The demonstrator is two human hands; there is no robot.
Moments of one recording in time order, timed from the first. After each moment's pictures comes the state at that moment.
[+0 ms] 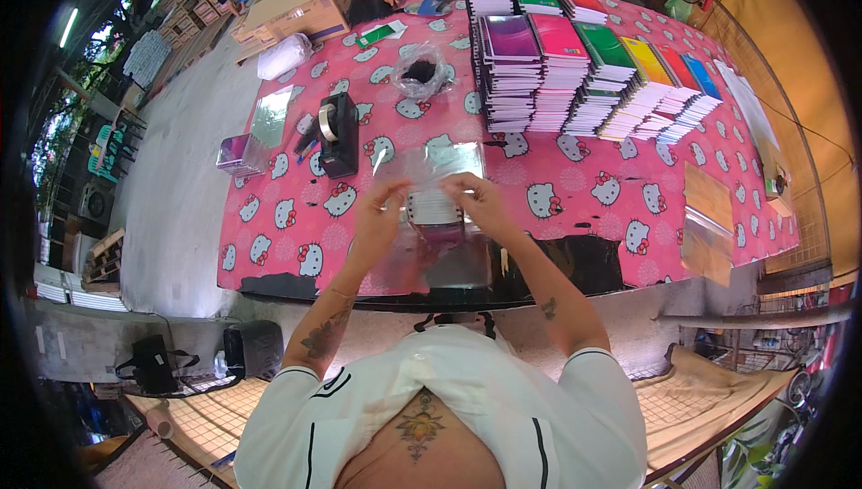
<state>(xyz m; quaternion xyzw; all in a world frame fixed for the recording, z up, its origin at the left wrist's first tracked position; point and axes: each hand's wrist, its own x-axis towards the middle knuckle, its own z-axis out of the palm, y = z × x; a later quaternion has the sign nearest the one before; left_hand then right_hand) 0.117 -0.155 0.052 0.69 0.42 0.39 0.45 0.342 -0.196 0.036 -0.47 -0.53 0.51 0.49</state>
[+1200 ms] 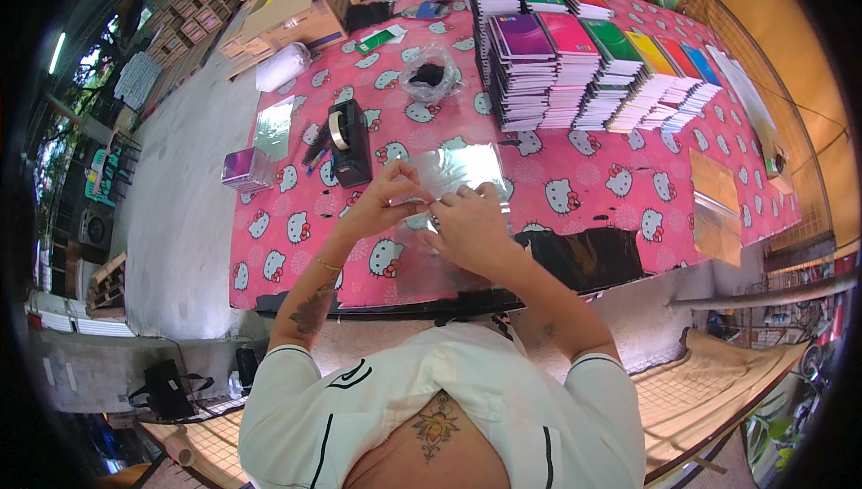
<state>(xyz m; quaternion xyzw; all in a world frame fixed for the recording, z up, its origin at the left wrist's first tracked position) 0.072 -0.090 0.095 0.88 0.19 0.22 0.39 0.258 -0.222 0.129 -0.59 -0.79 0.00 0.17</state>
